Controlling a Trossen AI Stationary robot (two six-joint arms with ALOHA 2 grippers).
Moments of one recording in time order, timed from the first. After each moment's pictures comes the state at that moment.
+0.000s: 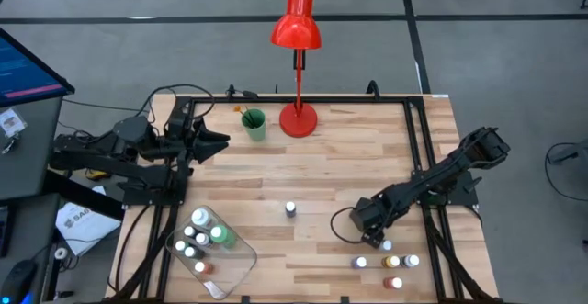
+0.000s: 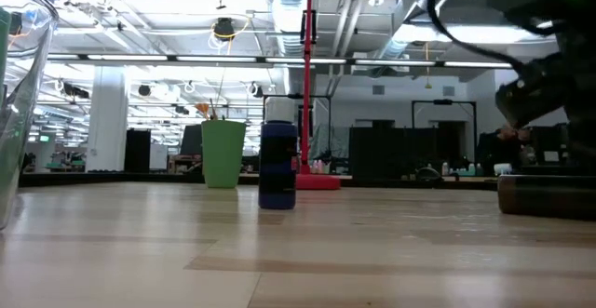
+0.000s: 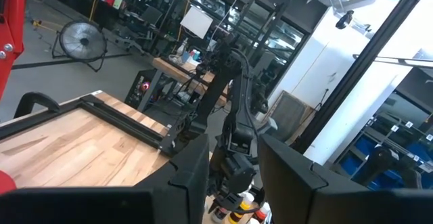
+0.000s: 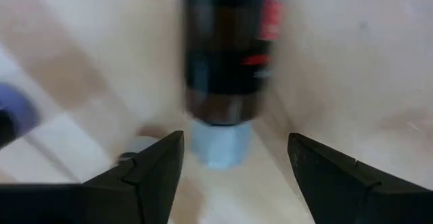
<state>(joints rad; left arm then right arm) -0.09 0.60 0.77 -0.08 -0.18 -0.51 0.48 1.54 0.76 -0.71 -0.18 1.04</state>
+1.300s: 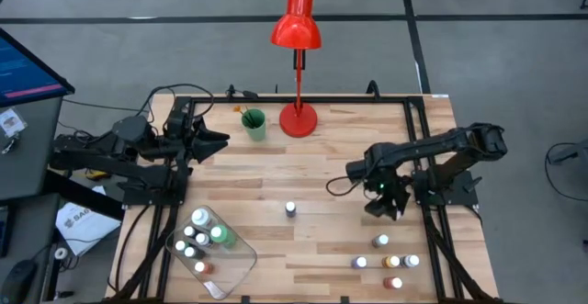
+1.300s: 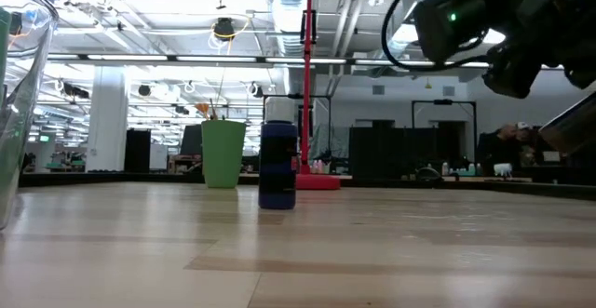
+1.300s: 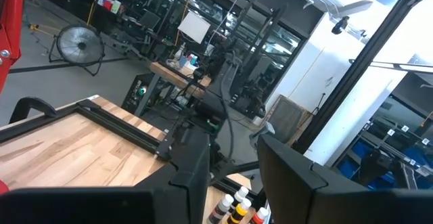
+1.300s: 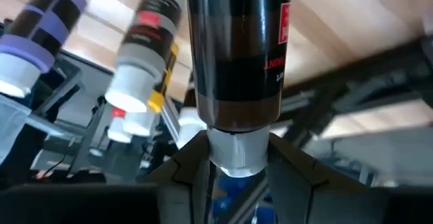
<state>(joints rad) -0.09 0.60 0.77 -0.06 -0.19 -0.51 0.04 1.53 0.97 -1.41 -0.69 0.73</state>
